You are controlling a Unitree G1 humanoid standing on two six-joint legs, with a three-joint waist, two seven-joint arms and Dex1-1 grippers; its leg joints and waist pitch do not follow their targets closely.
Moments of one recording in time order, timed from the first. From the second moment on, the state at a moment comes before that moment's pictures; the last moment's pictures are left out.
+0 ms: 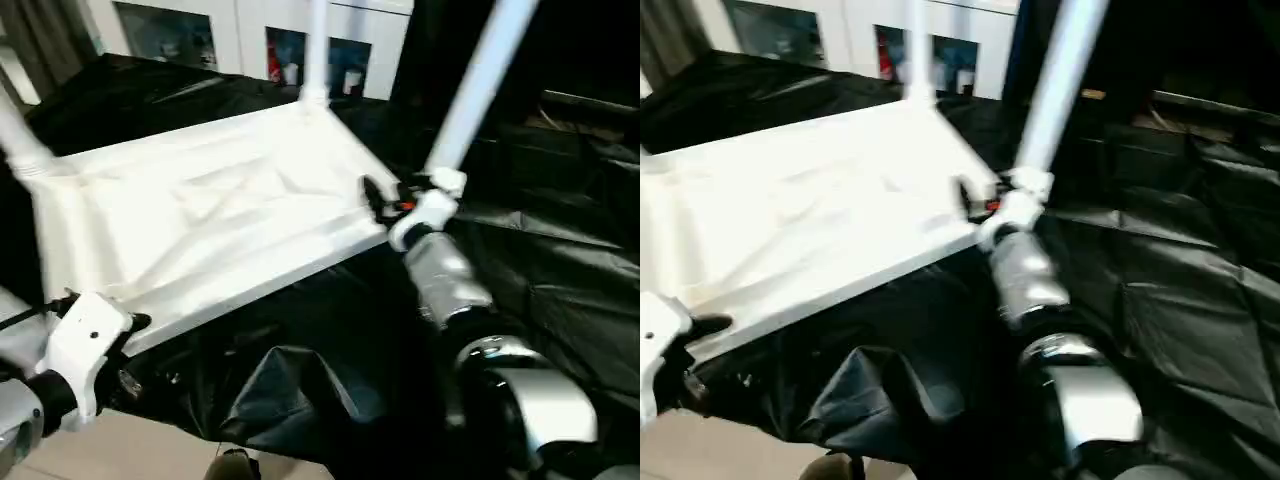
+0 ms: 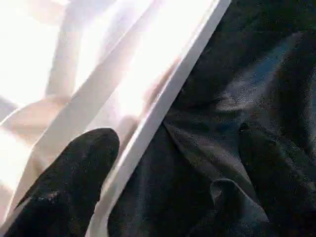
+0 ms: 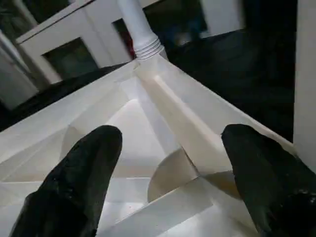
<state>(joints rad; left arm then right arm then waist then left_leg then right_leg) 0.31 0.61 0.31 -0.69 -0.20 0.78 -0.73 -0.87 -0.05 -0.27 1.13 0.36 -0.18 0.31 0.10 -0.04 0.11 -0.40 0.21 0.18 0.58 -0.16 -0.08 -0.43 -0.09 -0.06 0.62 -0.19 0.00</state>
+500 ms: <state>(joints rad) 0.36 0.51 0.40 -0.60 -0.29 0.59 -0.75 -0.88 -0.24 -0.33 1.22 0.35 -0.24 0.32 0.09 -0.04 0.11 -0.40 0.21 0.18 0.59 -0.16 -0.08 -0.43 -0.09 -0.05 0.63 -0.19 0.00</state>
